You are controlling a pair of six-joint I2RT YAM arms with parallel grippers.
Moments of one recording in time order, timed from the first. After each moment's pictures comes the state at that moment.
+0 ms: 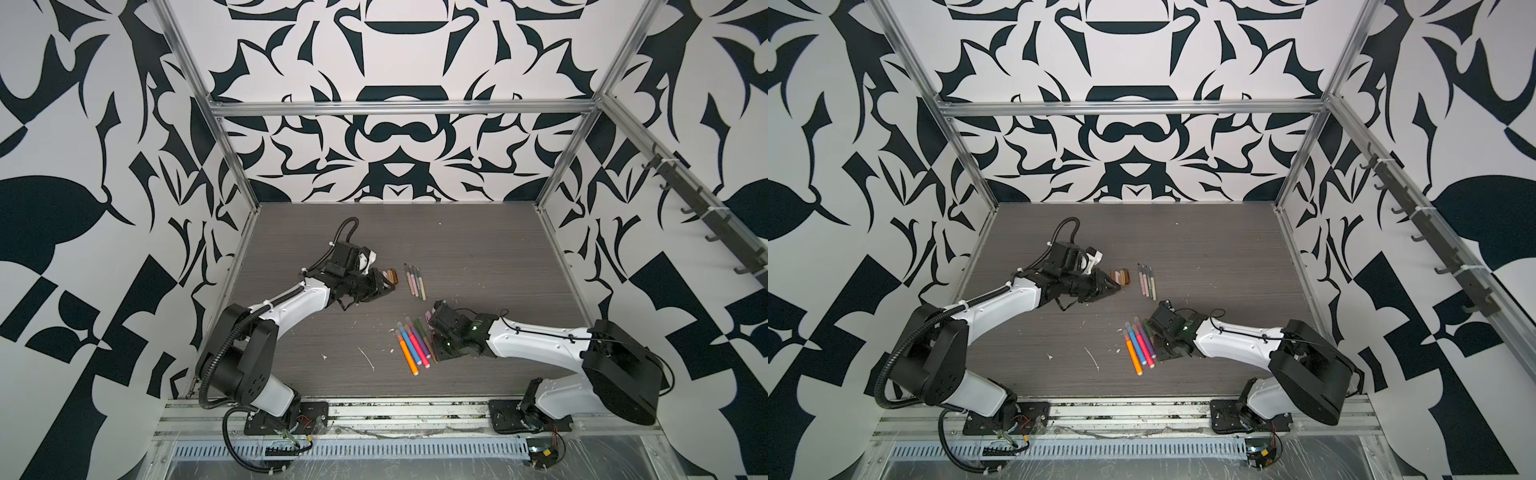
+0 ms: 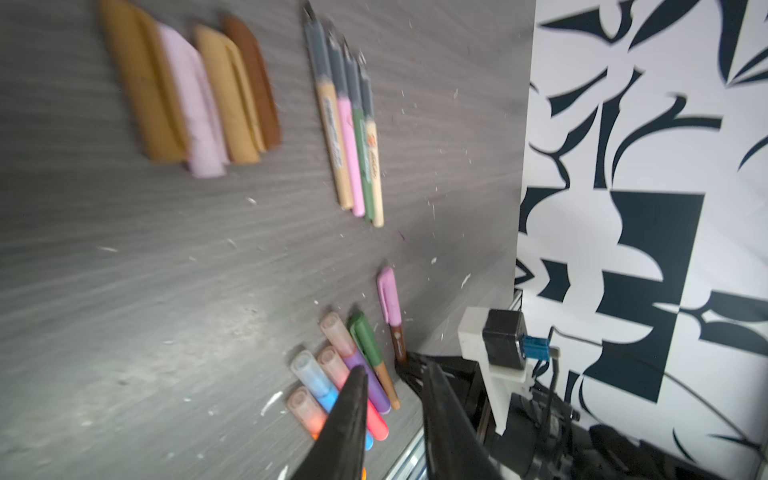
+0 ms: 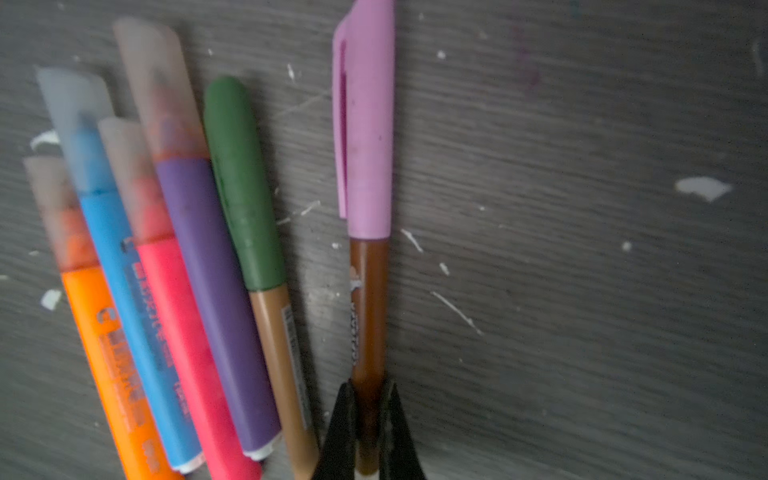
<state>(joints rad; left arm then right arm) -0.53 1.53 0.90 -0.20 0.64 -0.78 0.91 1.40 0.64 -0.49 0.05 0.72</state>
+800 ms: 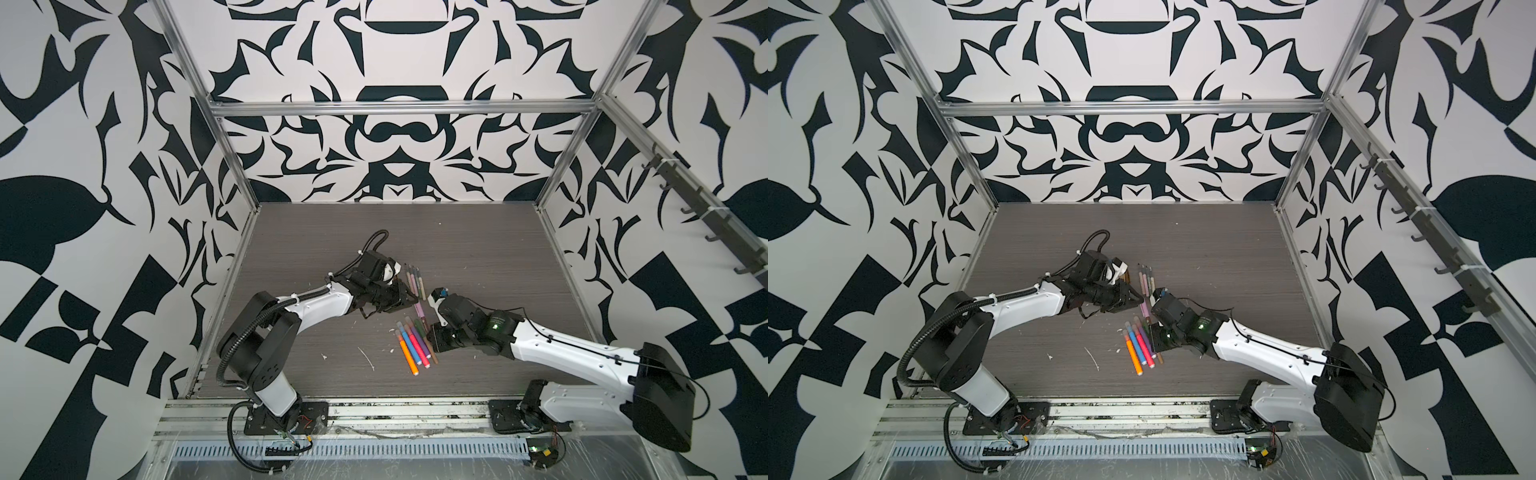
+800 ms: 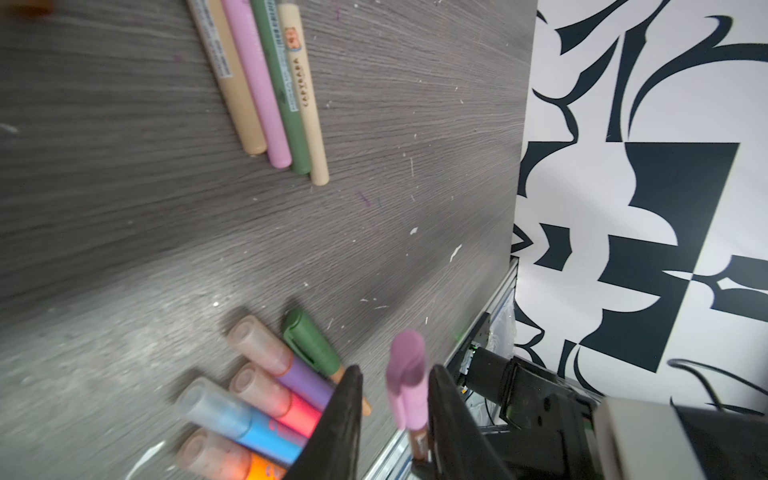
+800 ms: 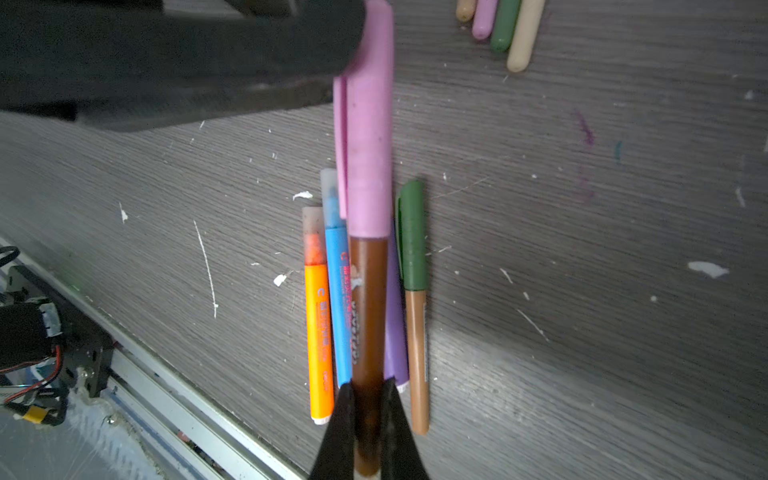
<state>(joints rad) -0.68 1.65 0.93 -0.06 0.62 -0.90 0.91 1.20 0.70 -0.49 -0.08 0.68</state>
